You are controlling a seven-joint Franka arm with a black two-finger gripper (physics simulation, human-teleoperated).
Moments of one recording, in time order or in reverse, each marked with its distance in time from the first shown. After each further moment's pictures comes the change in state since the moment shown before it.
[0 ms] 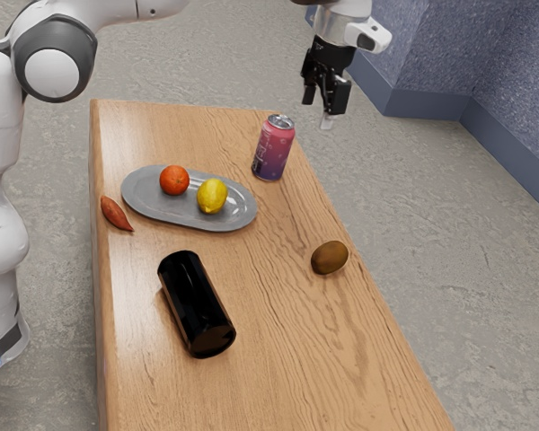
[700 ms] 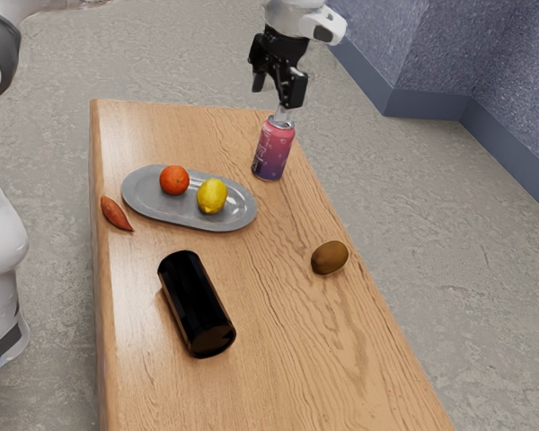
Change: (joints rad) arm -0.007 -0.394 0.112 -0.416 -0.050 0.029 -0.181
